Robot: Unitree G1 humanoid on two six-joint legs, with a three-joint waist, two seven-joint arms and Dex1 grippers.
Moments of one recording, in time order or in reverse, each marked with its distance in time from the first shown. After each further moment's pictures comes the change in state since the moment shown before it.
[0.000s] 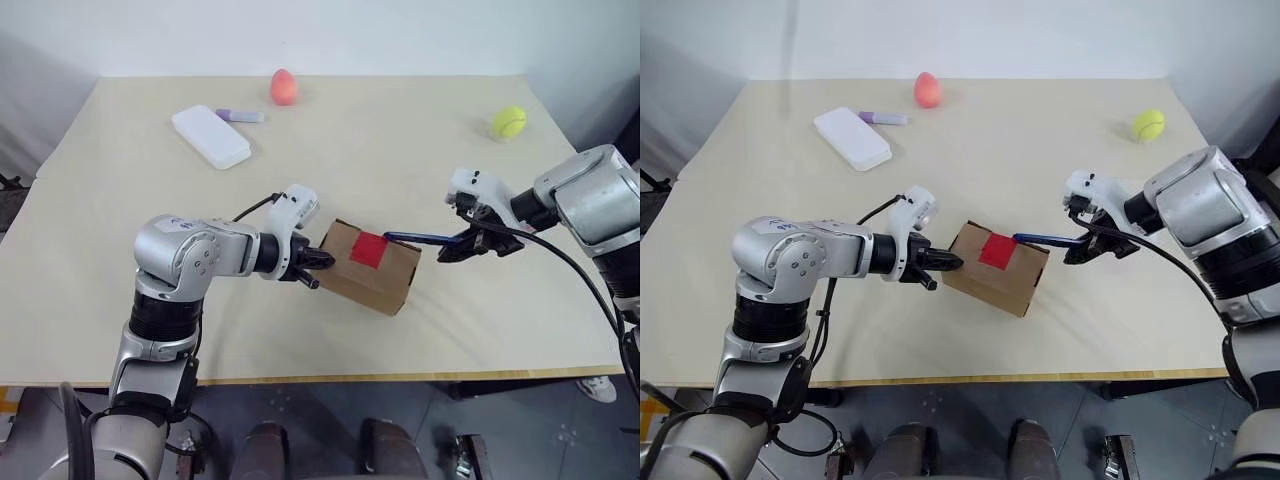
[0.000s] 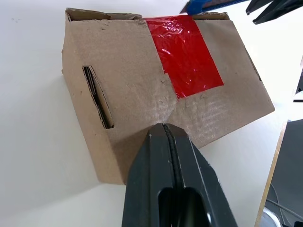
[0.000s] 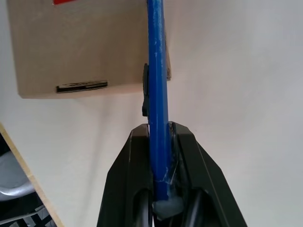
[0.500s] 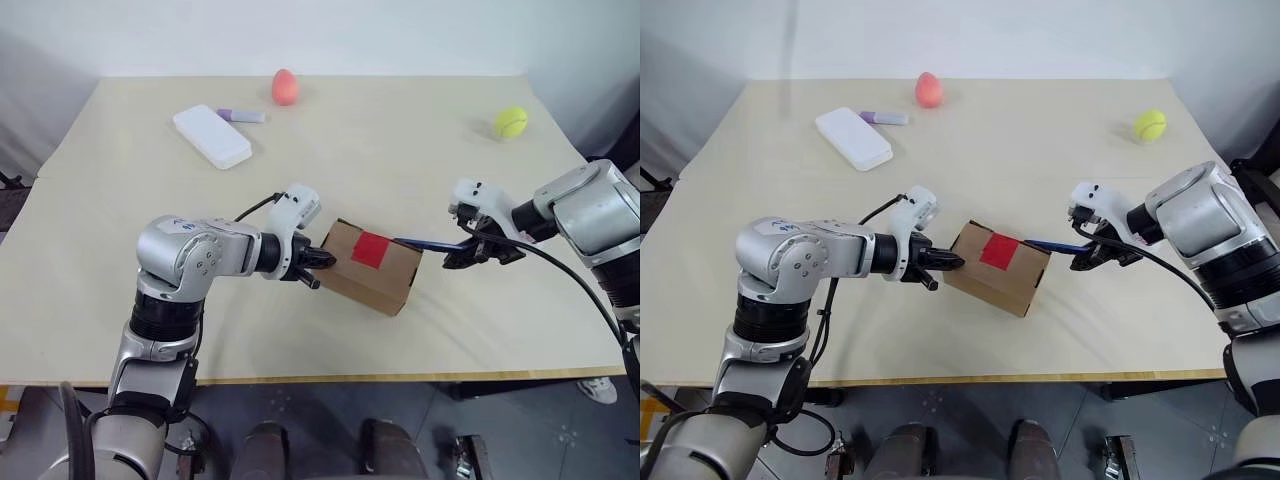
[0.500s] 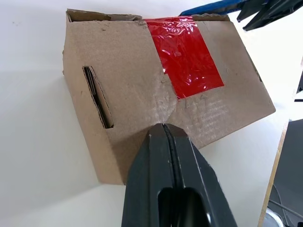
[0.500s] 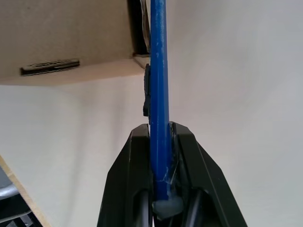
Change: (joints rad) left arm -0.003 0.007 -0.023 0.015 0.000 -0.036 -0.009; right arm 0.043 0.002 -0.009 -0.008 -0.013 -0.012 -0.037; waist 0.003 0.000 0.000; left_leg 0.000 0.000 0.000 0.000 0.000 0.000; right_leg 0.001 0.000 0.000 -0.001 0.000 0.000
